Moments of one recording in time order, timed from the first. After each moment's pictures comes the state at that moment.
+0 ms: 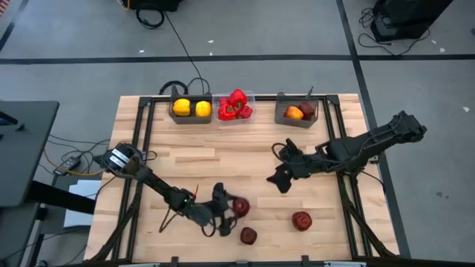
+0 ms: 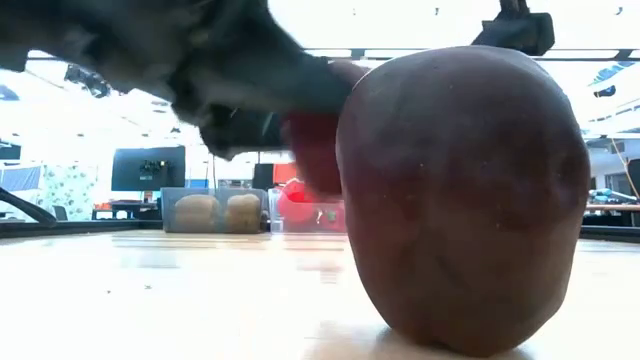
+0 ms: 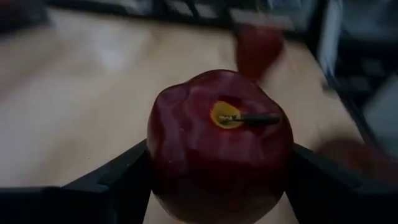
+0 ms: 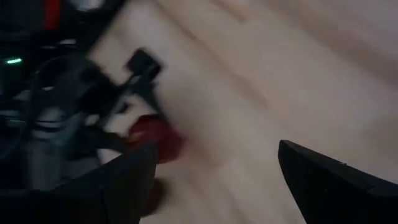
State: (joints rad) left arm -0.57 1.92 0.88 0.65 -0.65 -0.39; right arm 0.33 1.27 1.11 -0.69 0.23 1.08
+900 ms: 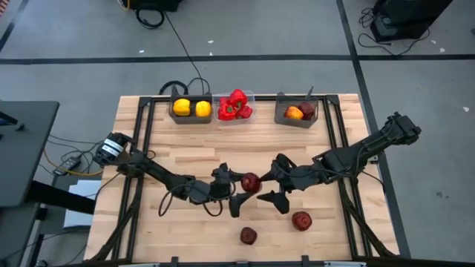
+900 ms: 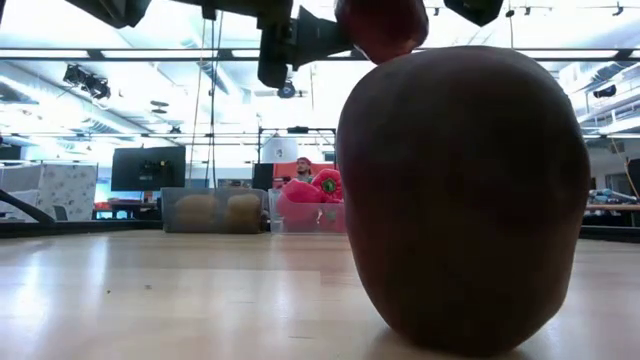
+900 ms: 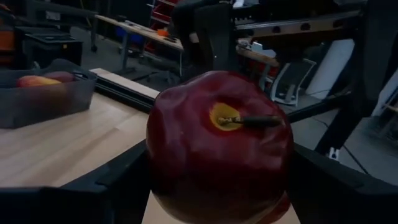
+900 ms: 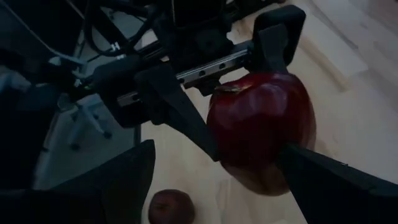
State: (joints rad) left arm -0.43 1.79 0.94 0.87 -0.65 -0.34; right arm 0.40 1.37 1.11 -0.32 0.27 0.67
